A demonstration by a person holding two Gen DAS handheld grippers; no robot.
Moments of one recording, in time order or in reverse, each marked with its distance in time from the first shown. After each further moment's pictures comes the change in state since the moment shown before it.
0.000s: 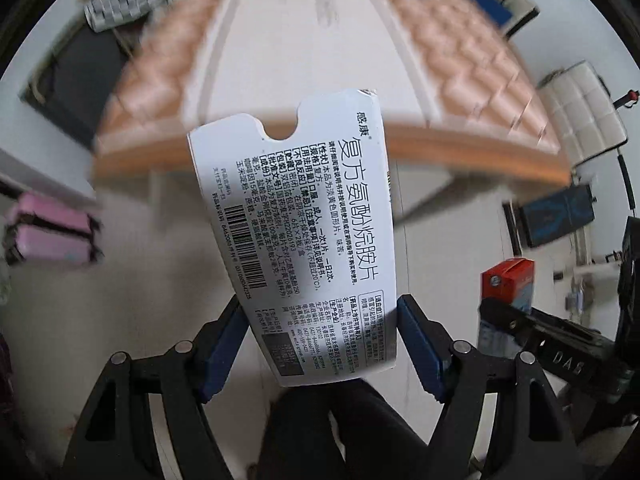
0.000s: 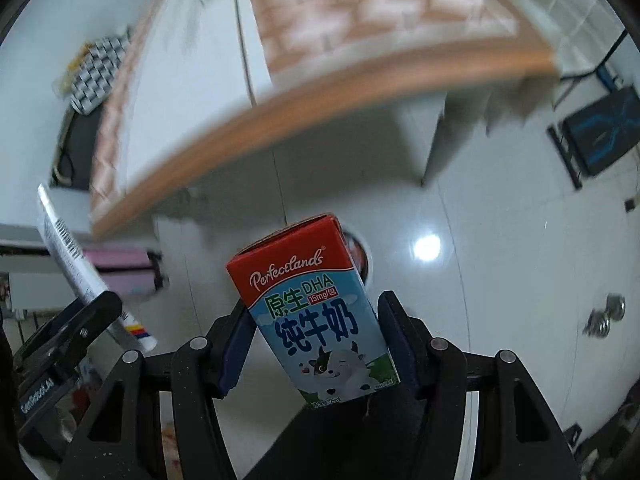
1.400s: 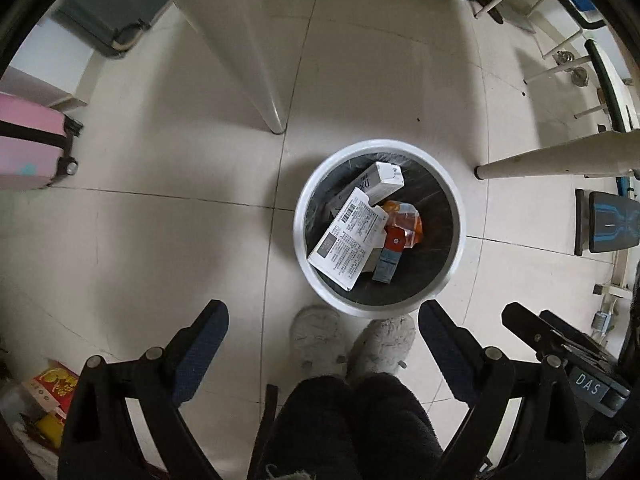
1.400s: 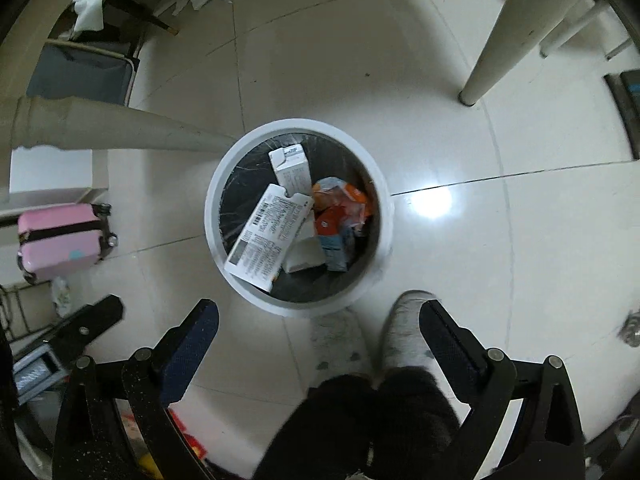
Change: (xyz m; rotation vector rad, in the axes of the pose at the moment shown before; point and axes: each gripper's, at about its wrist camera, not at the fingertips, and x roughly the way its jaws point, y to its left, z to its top) left arm 0.273 0.097 -0.046 -0.150 0.177 0.066; right arm 0.331 -0.042 -0.021 -0.029 0.172 -0.041
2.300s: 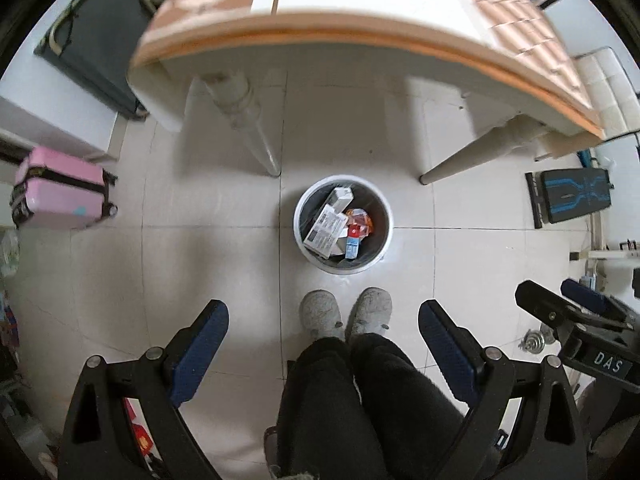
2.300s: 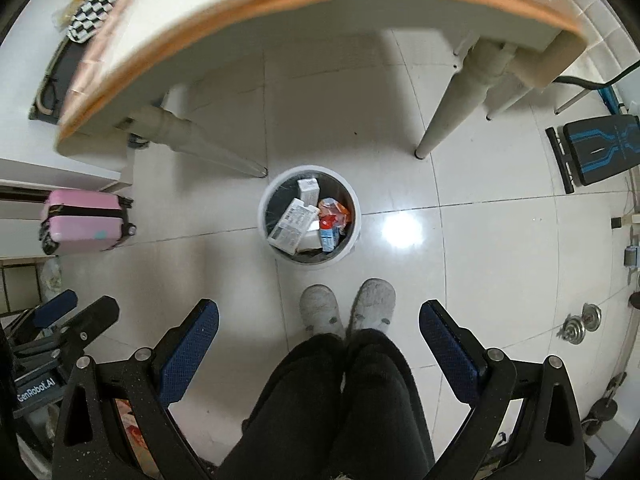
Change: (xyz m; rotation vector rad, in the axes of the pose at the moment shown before) left arm -0.250 -0.030 -0.074 0.133 -0.133 -0.012; right arm -0.300 0.064 -0.091 -0.078 -0.110 -0.088
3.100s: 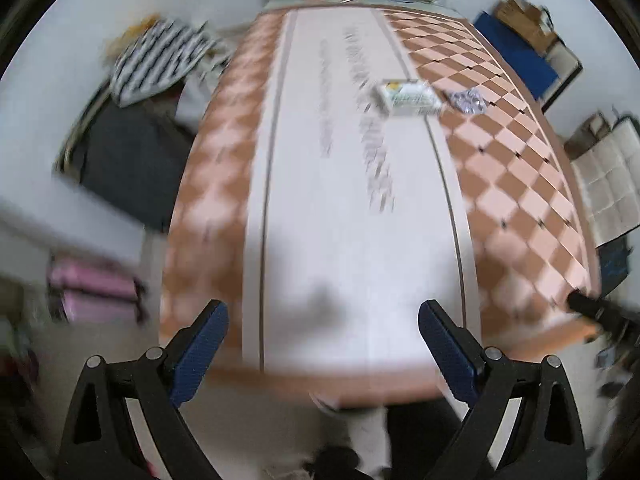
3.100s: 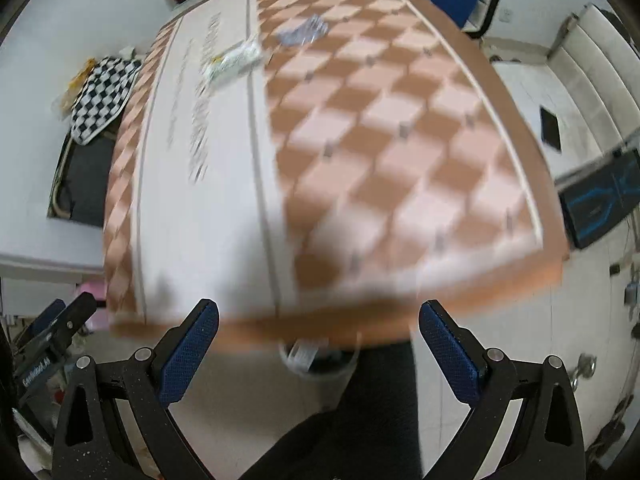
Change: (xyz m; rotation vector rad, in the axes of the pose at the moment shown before) left arm -0.078 -0.052 0.284 0.035 -0.279 0.154; right arm -0.126 -0.027 0.277 0.057 -0.155 0.055
